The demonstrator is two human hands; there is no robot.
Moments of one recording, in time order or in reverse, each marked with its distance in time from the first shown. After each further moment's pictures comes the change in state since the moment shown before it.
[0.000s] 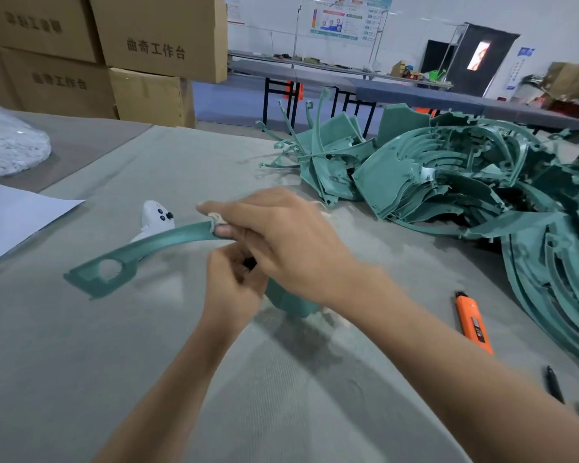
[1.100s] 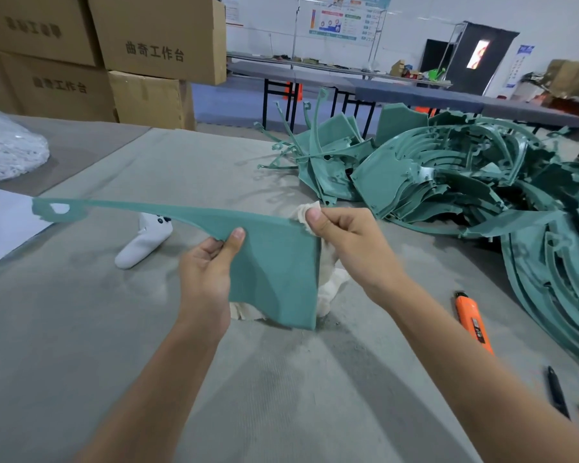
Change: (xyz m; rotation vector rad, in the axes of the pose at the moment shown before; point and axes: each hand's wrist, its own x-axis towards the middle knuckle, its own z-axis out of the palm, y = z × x) left_hand 0.014 -0.004 -0.007 -0.398 0.240 -0.467; right_hand -0.049 0.053 -0.015 0.604 0.137 0.708
